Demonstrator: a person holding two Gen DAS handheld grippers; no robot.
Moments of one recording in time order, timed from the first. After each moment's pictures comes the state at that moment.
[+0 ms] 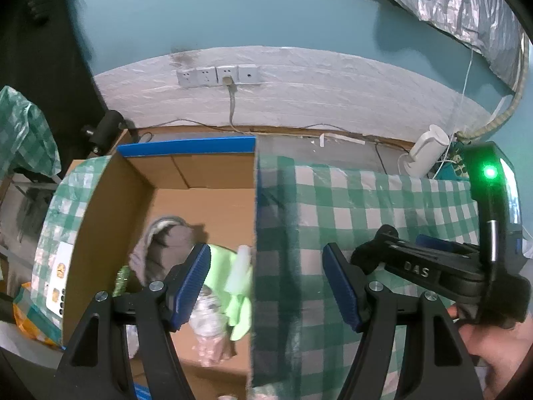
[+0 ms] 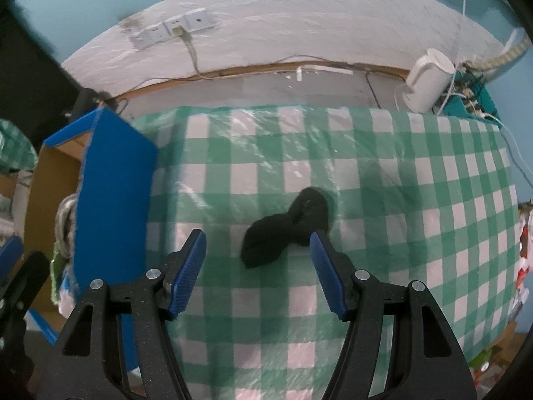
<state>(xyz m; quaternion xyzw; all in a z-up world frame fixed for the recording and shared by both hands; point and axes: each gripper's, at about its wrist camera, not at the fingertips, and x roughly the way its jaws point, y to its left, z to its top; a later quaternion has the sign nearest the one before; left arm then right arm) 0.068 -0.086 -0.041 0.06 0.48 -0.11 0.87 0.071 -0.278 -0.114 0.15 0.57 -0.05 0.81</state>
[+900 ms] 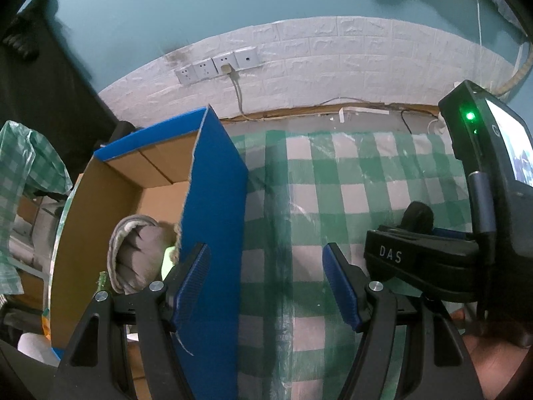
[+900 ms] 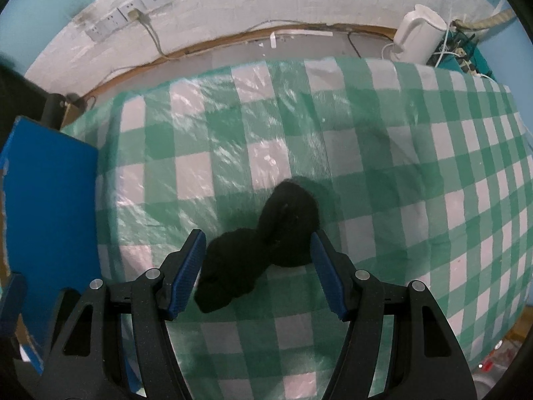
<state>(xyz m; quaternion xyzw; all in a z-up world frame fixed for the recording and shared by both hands) 0.069 -0.152 -0.107 0.16 0.48 -0.06 0.86 0.096 -0.300 -0.179 0.19 0.62 -0.10 0.76</state>
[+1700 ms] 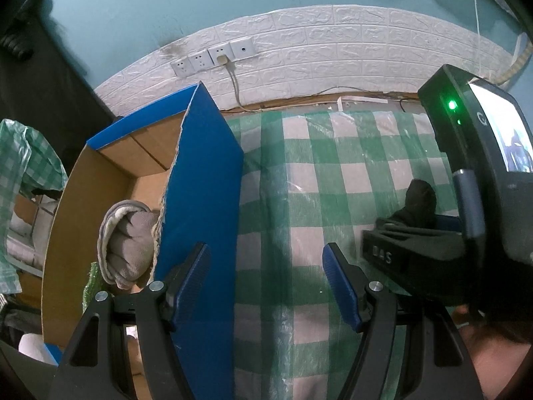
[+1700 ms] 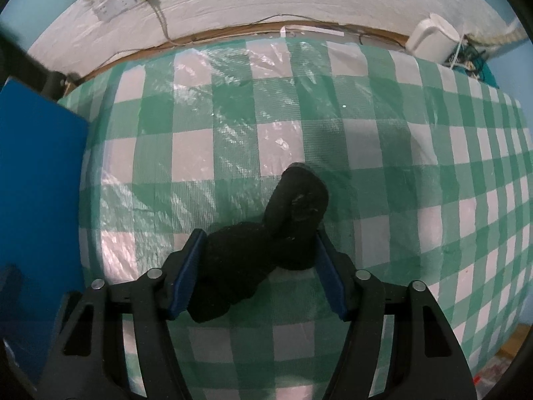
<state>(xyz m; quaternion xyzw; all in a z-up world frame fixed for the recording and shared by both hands) 0.064 -0.150 -0.124 0.17 0.49 -0.06 0.85 0.096 -0.284 -0.194 0.14 0.62 -0.08 0.77</state>
